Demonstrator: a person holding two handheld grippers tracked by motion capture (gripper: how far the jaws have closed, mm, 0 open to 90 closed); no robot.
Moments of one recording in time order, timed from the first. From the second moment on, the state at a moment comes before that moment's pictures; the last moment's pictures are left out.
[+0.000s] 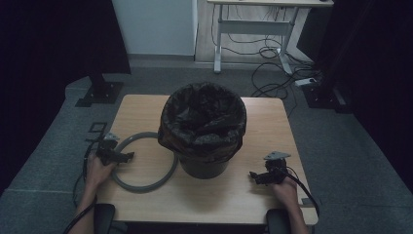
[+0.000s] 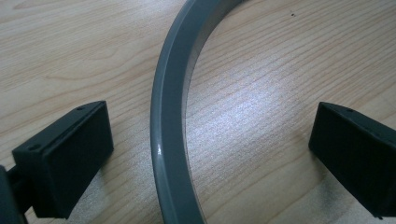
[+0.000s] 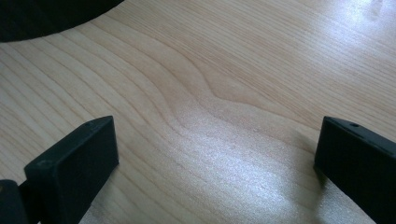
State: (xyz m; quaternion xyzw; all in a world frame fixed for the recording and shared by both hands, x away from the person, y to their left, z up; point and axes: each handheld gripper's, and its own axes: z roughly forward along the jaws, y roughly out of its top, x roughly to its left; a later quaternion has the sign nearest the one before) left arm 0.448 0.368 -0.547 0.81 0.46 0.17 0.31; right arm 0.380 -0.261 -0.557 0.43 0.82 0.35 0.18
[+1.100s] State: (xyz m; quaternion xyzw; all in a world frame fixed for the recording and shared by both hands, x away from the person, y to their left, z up) left arm 0.446 0.382 -0.542 0.78 0.48 0.18 0.34; right arm 0.380 -0.261 -0.557 0.43 0.82 0.35 0.18
